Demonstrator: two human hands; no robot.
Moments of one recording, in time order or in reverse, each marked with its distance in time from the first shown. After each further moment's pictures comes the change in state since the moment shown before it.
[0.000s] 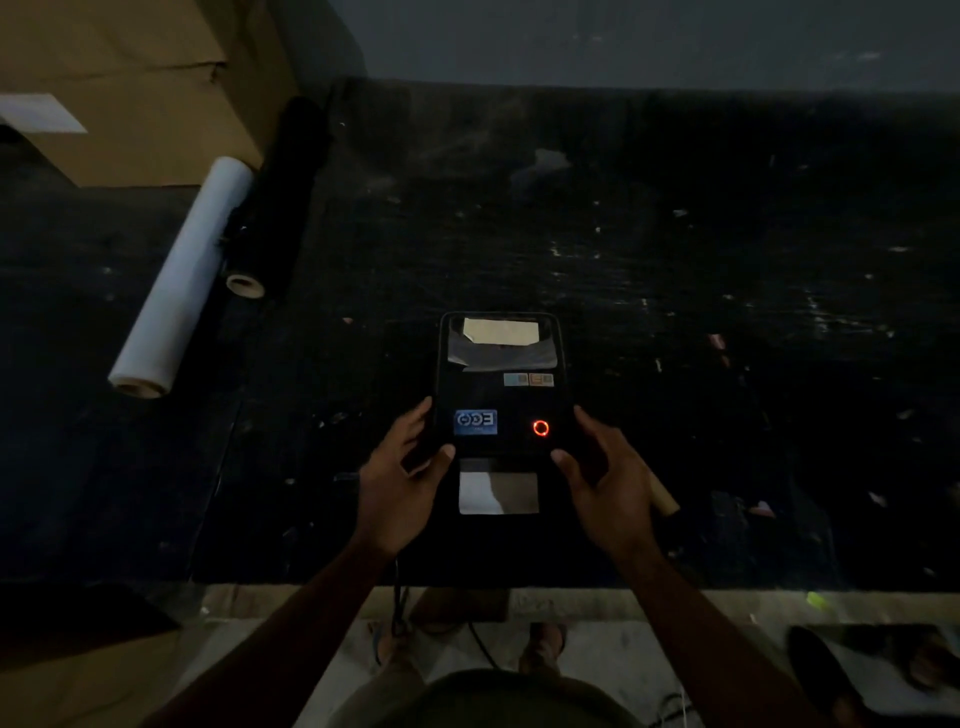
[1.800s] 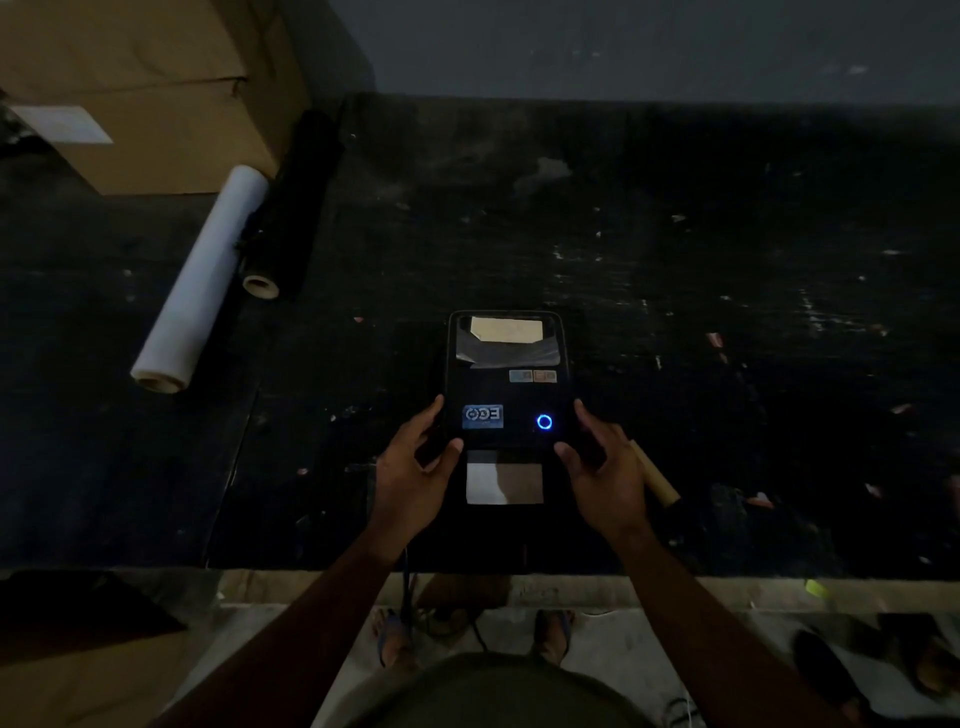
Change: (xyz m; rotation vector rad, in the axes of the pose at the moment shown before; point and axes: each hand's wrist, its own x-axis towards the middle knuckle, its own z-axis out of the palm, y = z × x) left_hand -0.005 -0.013 0.005 0.017 0.007 0.039; right_hand -0.003 0.006 0.009 0.014 0.013 0.029
